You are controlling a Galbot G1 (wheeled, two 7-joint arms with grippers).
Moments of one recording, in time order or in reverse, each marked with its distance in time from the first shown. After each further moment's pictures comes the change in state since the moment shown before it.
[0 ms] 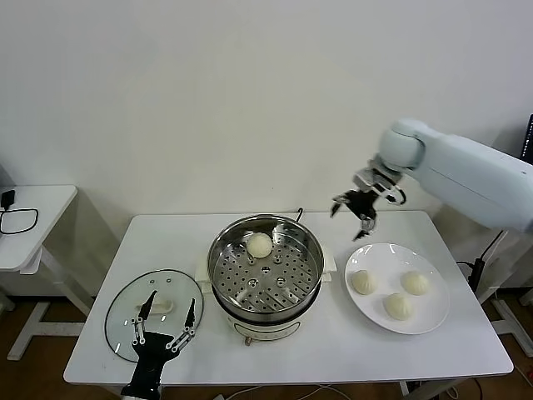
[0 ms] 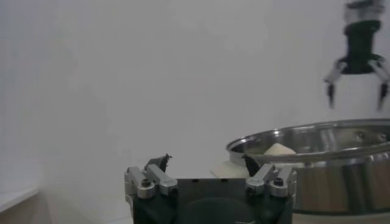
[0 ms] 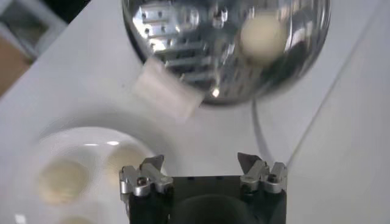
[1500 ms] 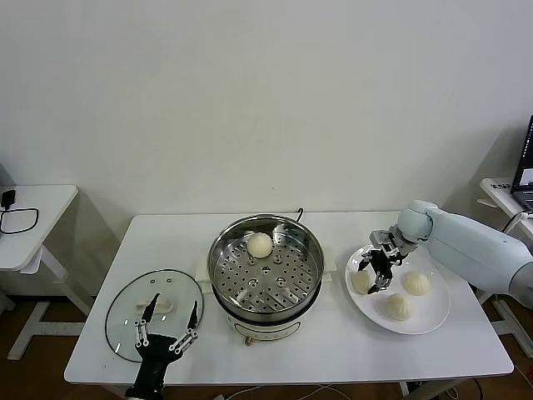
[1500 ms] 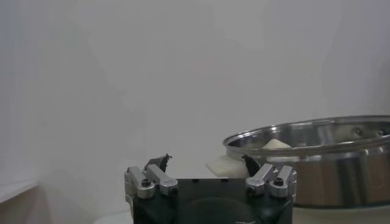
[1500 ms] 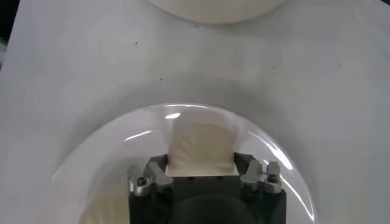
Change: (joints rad) left arm -0.003 -0.008 0.011 0.011 0.007 0.002 -0.008; right arm -0.297 0.004 0.108 -0.142 -0.057 -0.084 0.138
